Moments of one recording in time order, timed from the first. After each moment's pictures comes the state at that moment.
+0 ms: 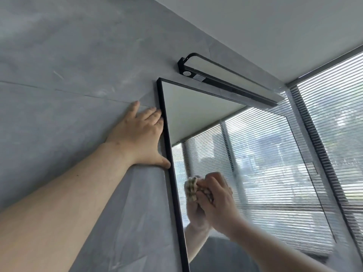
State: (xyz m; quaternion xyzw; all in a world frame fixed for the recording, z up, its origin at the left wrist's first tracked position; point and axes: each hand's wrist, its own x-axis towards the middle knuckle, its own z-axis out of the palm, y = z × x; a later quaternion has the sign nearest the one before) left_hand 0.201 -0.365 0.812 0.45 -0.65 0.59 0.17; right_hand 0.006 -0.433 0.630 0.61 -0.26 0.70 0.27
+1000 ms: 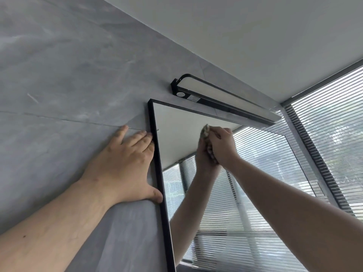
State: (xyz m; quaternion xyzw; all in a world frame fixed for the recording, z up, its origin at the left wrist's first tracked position) left_hand 0.198 -0.366 0.810 0.44 -0.65 0.59 0.19; right_hand -0.061 -0.470 0.832 0.49 -0.30 0.81 0.08
